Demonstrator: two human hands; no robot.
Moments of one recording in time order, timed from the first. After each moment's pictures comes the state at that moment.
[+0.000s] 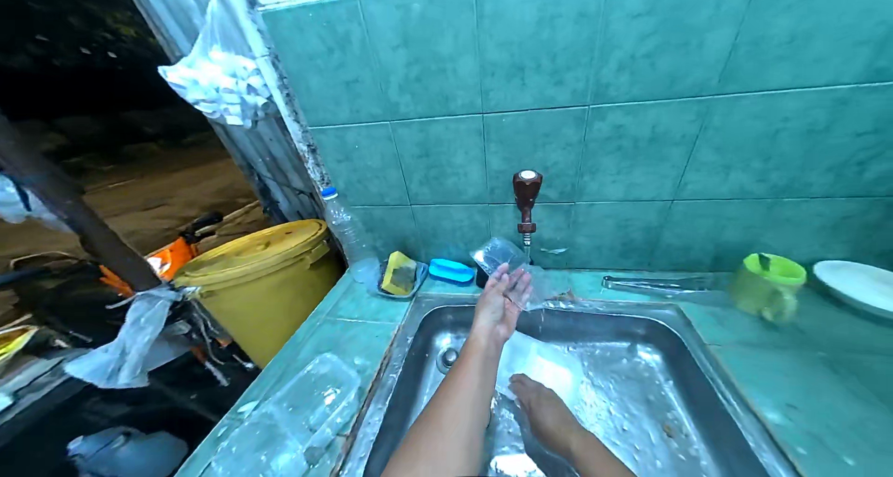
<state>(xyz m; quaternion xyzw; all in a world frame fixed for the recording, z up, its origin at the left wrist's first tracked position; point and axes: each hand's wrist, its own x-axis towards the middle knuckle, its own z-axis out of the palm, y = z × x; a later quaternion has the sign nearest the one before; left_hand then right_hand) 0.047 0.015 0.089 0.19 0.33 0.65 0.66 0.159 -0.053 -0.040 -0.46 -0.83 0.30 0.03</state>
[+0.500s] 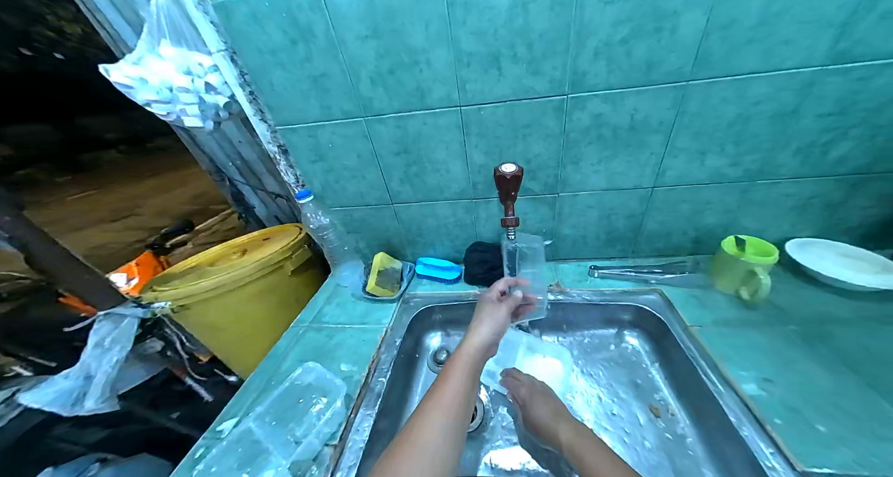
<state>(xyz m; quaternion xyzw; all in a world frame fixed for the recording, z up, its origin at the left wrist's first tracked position) 0.042 -0.003 0.082 0.51 0.46 0.47 0.57 0.158 -0.054 -0.036 -0.47 -0.83 0.30 0.02</state>
